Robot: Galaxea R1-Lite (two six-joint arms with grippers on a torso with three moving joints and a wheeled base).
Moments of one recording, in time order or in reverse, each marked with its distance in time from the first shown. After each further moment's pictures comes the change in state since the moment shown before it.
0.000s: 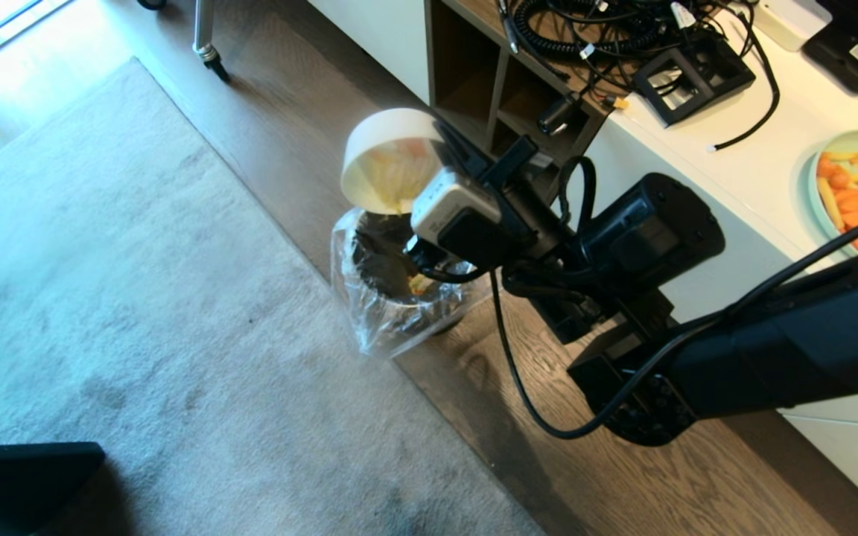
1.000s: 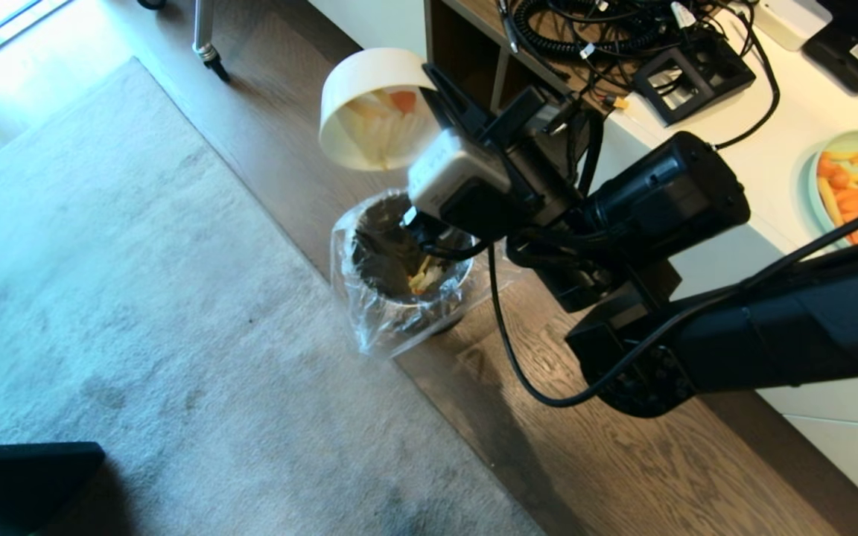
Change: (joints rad) left arm 0.000 0.000 0.000 0.000 0.000 0.000; right arm 0.000 -0.008 -0.109 0.000 0.119 -0.048
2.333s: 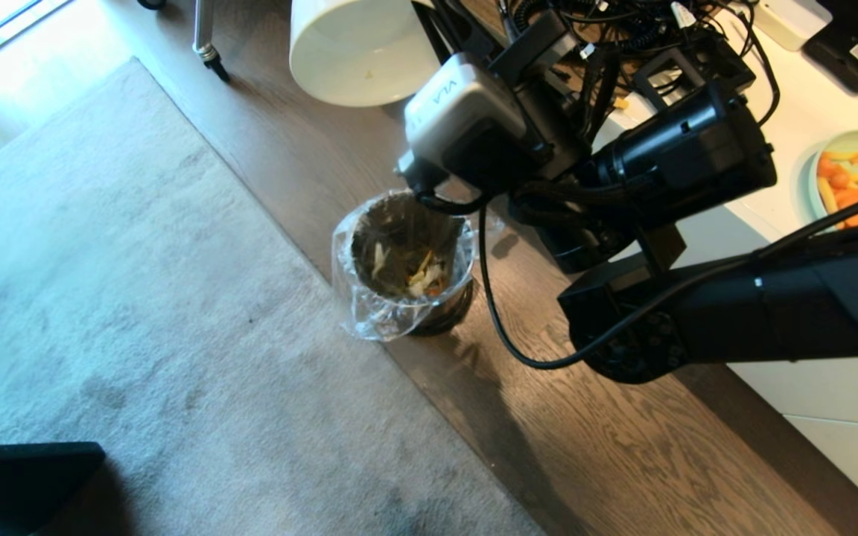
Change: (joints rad) left arm 0.000 0.000 0.000 0.000 0.000 0.000; right arm 0.011 0.010 -0.157 0.000 0.074 -0.009
